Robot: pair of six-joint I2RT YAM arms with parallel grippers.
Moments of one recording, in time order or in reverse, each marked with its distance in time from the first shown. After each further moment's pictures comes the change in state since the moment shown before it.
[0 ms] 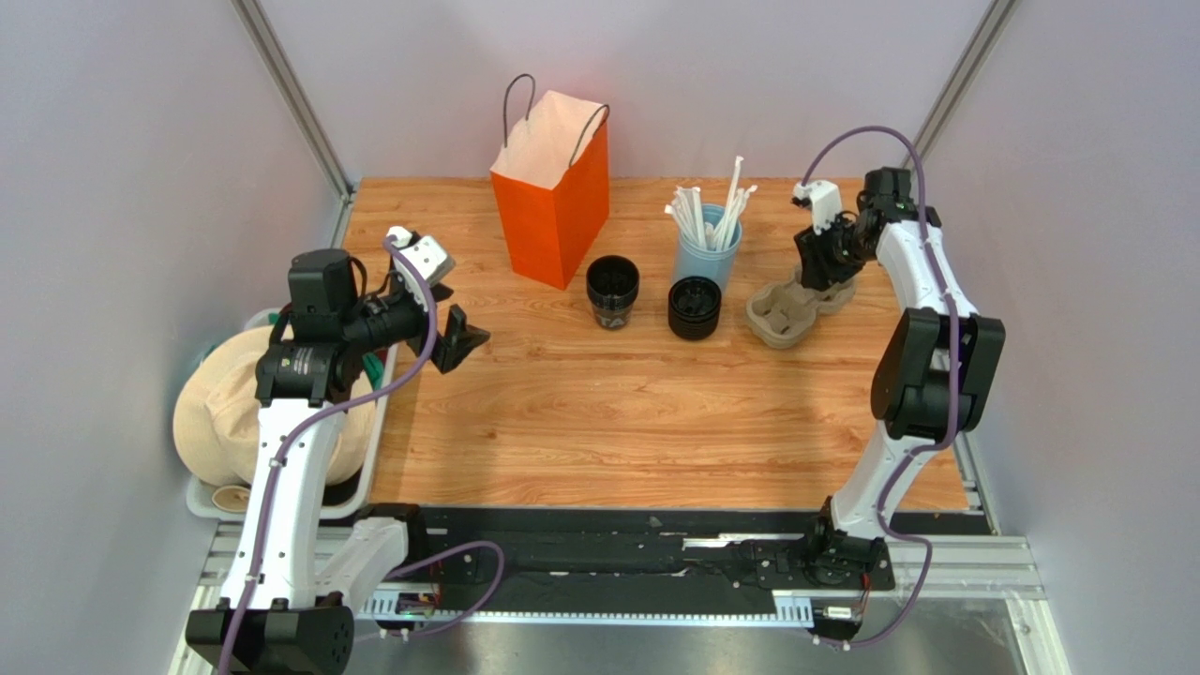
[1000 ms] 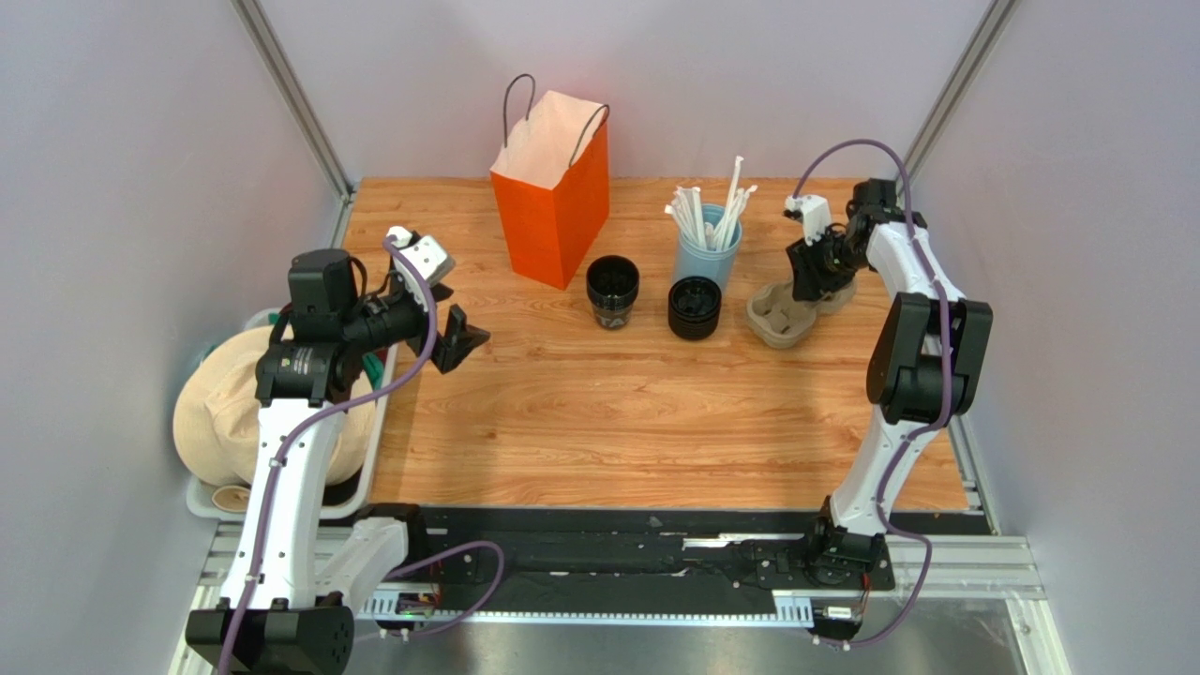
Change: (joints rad) left arm 0.000 0.000 0.000 0.000 0.000 0.000; right arm 0.003 0.100 0.000 0.003 -0.017 -0.006
